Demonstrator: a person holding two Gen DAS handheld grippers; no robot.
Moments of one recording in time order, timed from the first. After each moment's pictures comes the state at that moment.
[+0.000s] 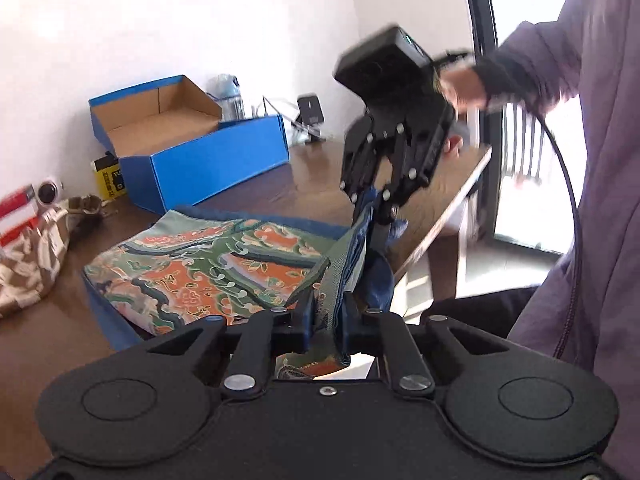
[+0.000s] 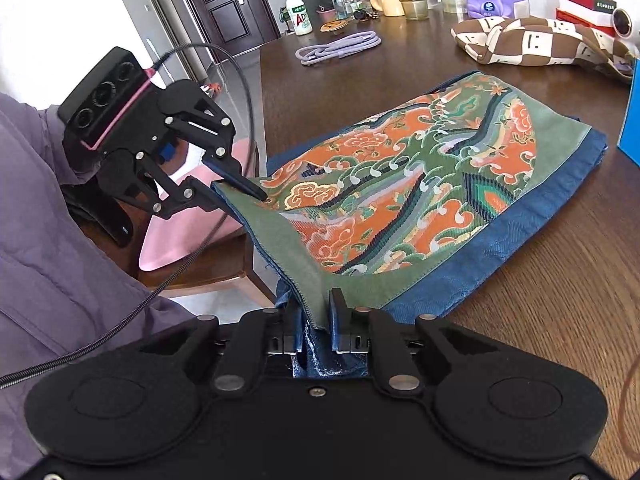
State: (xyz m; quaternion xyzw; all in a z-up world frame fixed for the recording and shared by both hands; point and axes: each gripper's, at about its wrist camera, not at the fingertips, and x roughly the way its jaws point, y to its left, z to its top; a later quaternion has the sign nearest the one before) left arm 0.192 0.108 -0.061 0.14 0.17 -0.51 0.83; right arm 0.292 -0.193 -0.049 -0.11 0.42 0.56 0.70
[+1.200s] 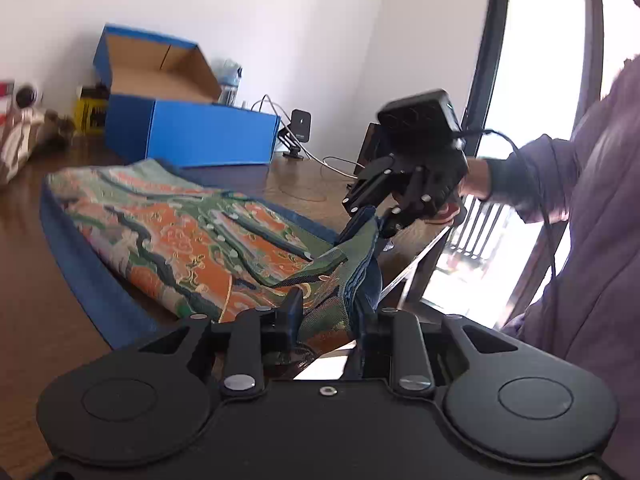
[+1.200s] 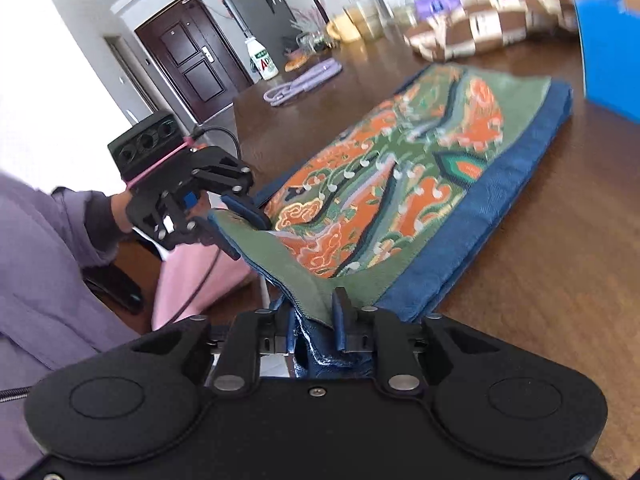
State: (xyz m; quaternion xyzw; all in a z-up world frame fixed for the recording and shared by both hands) left arm 0.238 0.144 -0.086 -0.03 0.24 -0.56 0.79; right arm 0.285 -0.210 -0.066 -0.02 0.39 0.54 0.75
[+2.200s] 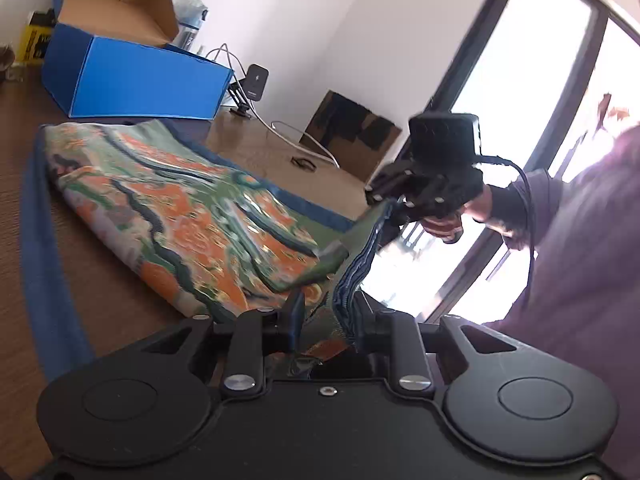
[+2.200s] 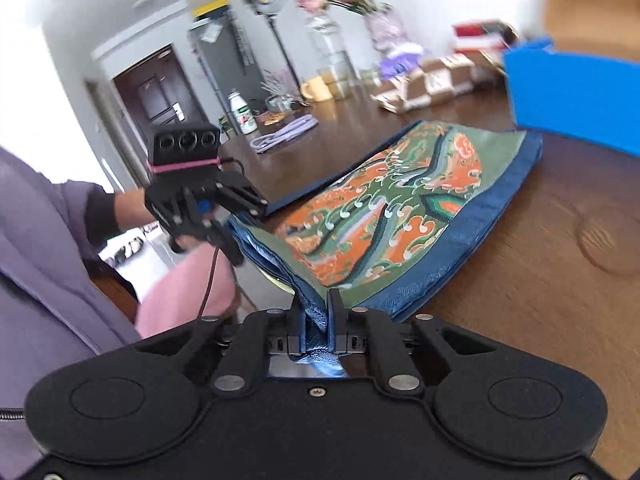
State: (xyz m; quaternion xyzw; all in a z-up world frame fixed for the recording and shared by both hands) left arm 0.293 0.089 -0.074 -0.09 0.33 -0.62 0.71; right arm 0.232 -0.293 -0.040 0.07 0.38 0.48 0.79
